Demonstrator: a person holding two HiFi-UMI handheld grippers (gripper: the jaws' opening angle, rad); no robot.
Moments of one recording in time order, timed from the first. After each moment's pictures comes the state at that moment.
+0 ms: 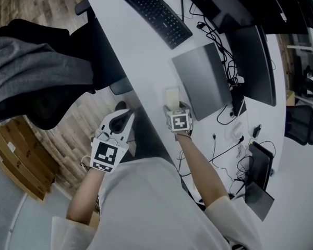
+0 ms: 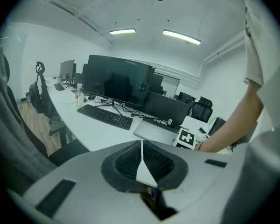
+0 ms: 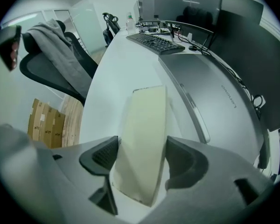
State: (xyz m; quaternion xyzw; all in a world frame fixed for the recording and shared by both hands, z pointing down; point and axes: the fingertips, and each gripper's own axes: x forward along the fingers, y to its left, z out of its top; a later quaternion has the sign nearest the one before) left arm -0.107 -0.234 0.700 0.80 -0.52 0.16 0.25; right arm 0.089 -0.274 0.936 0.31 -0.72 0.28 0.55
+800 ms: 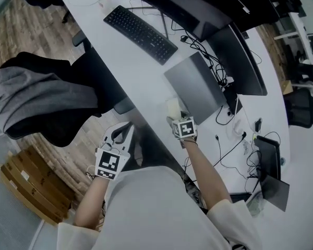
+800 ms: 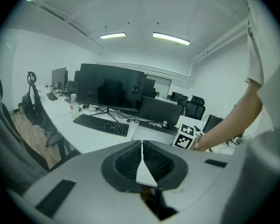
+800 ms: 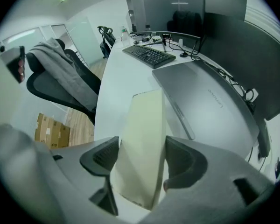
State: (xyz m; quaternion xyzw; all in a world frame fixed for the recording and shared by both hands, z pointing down) left arm -0.118 -0.228 0.664 0.83 -0.49 0.16 0.22; right arm 0.093 -0.276 0.893 0.33 -0.73 0.31 0.50
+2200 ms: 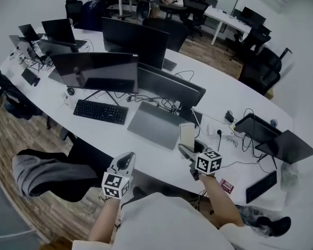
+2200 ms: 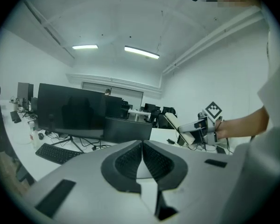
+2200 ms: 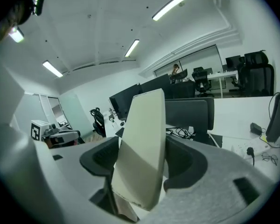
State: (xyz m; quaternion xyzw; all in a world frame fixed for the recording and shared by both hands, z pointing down) left arm 0.021 -0.228 0.539 0.92 -0.35 0.11 0.14; right arm 0.252 -0.225 0.563 0.55 -0.78 0.29 0.09
